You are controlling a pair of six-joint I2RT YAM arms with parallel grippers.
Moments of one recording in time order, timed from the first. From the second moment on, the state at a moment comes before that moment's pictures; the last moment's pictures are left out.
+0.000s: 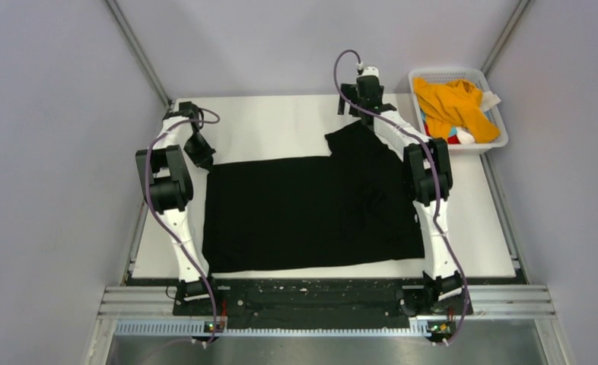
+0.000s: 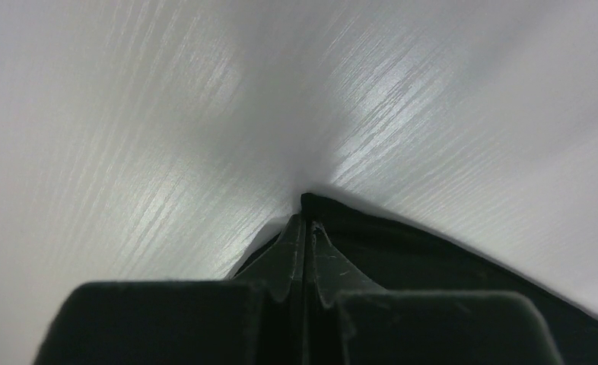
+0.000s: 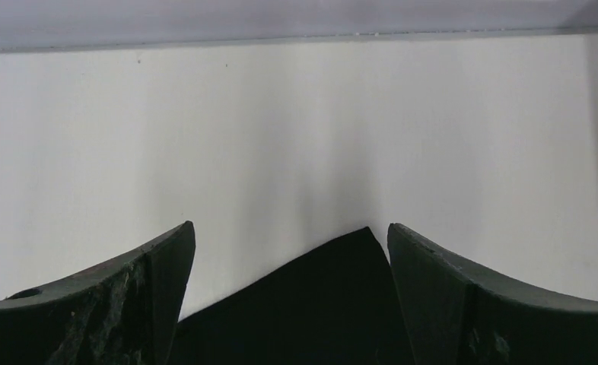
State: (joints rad) left arm 0.15 2.23 1.81 -0.94 -0.05 -0.52; right arm 0.31 2.36 1.98 -0.14 0.18 0.23
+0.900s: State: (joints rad) left arm 0.15 2.18 1.74 -0.93 -0.05 -0.53; right arm 0.32 2.43 1.98 -0.28 0.17 0.14
